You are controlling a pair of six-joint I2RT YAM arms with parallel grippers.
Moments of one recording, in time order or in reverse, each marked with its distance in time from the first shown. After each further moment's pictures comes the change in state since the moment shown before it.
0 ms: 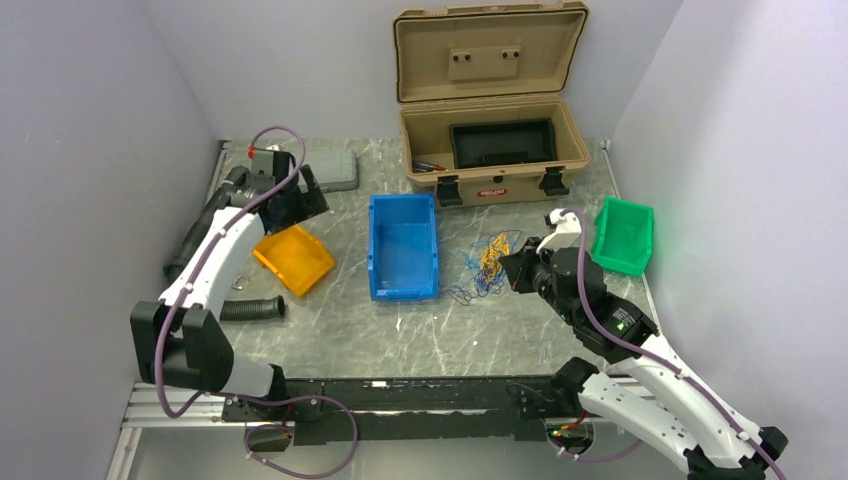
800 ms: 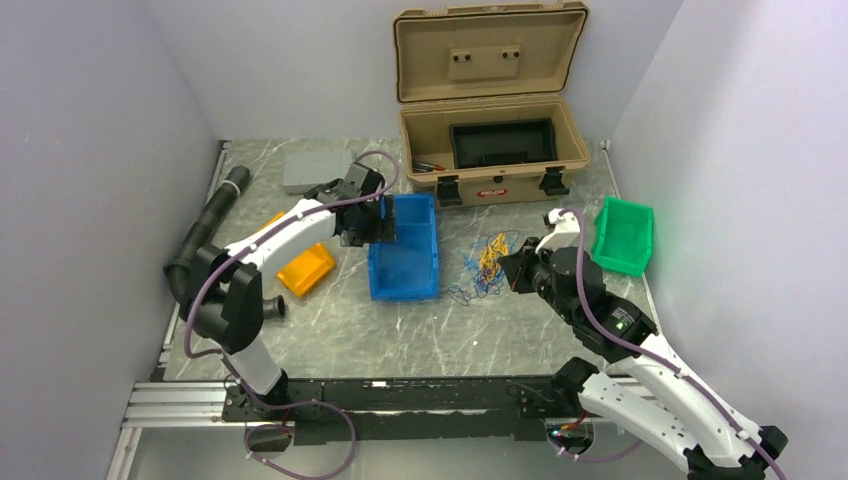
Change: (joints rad) left arm -0.392 0.219 0.048 0.035 0.076 -0.004; right arm 0.000 0.007 0.000 0.000 -0.009 0.000
